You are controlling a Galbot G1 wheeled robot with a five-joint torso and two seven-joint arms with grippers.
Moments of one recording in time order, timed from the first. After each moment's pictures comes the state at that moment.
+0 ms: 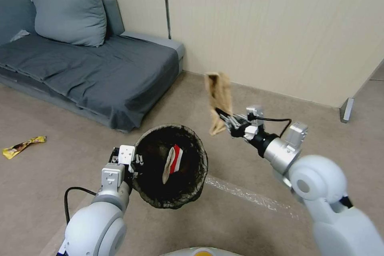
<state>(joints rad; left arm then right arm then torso) 1.57 -1.26 -0.42 -2.39 -0.20 0.74 -0.30 -1.16 1.05 0.36 2.32 0.73 -0.57 -0.29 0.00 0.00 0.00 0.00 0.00</state>
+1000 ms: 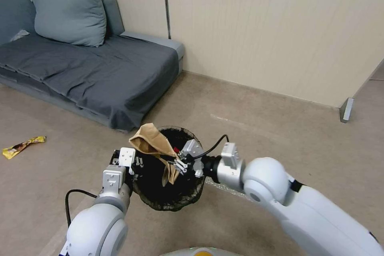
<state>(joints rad) 1.58 -1.28 -0.43 -2.39 -0.18 0.74 -0.30 -0.89 1.00 -0.20 2.09 0.54 -0.52 -0.29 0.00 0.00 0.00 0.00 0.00</state>
